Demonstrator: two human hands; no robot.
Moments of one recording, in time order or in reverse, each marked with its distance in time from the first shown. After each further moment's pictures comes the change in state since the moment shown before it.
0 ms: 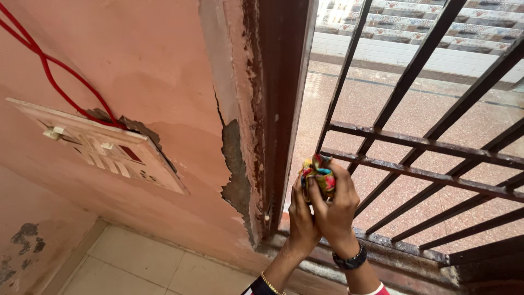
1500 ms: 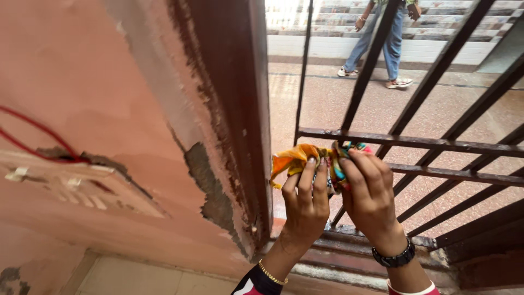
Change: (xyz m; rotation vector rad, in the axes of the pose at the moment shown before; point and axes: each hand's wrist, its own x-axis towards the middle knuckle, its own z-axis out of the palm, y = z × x) left_hand 0.063 0.069 -0.001 0.643 0.186 0.514; right_hand 0.056 0.011 -0.092 -0.389 0.045 -0.561
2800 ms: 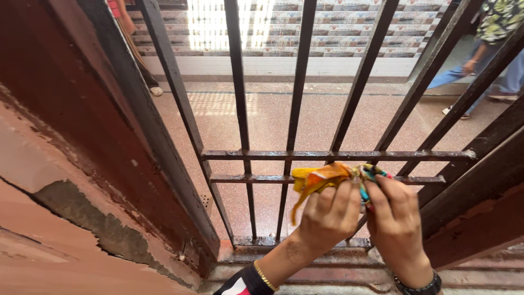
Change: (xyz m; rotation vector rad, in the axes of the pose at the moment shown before) left_hand 0.050 0.161 0.068 -0.167 0.039 0.298; right_hand -0.075 0.124 -0.140 -0.264 -0.125 0.186
